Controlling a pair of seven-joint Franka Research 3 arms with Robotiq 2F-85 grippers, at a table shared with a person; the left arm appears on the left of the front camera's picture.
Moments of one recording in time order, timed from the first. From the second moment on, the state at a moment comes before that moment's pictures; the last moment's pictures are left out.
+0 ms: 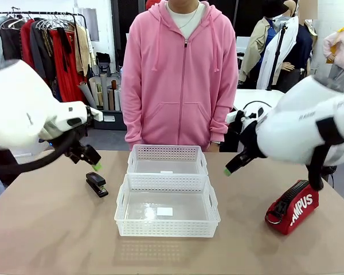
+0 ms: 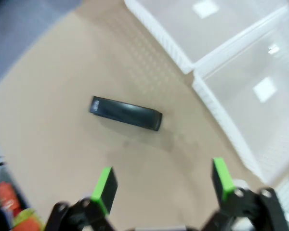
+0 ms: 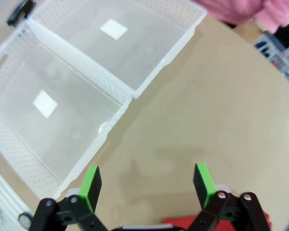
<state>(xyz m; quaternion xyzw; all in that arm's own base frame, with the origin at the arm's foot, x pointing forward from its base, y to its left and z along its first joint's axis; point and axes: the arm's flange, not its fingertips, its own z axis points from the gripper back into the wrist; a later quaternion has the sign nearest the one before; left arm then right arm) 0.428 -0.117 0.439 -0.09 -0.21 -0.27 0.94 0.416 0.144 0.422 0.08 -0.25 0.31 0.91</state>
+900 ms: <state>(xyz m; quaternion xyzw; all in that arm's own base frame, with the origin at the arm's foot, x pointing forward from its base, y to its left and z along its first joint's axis) 0.343 0.031 0.571 -0.21 -0.28 -0.21 0.91 0.388 0.003 0.518 0.19 -0.32 0.22 0.90</state>
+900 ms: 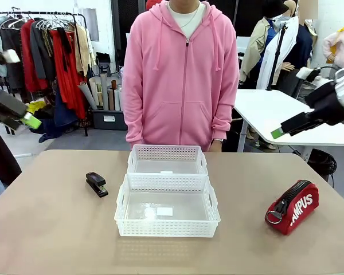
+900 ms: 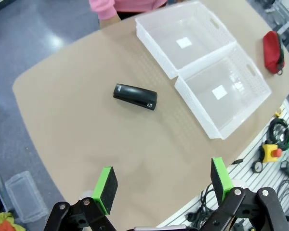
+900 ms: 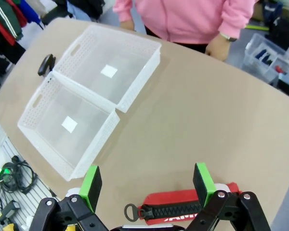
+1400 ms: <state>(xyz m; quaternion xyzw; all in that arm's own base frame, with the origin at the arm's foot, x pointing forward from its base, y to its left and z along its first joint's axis) 0.316 0.097 0.583 -0.22 -0.33 -0.15 0.91 0.360 -0.053 0.530 0.23 -0.35 0.18 0.89</state>
